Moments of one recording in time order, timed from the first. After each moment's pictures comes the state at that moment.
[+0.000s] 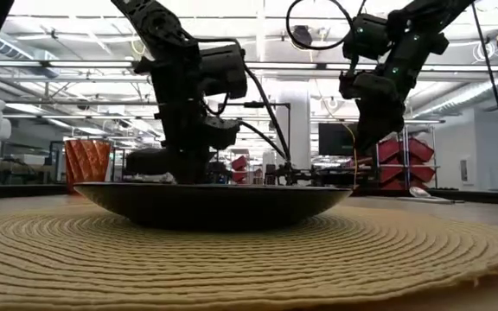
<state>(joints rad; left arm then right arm) 0.13 1.87 1.11 -0.56 -0.32 0.59 -0.38 1.28 0.80 -0.57 -0.05 0.23</state>
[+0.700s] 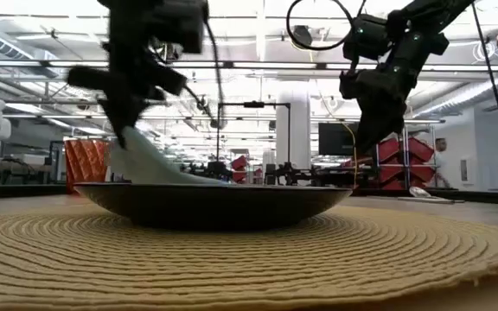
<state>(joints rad) 0.03 1.53 1.13 -1.23 -0.15 -0.06 -0.37 1.28 0.80 -0.58 -0.12 0.20</state>
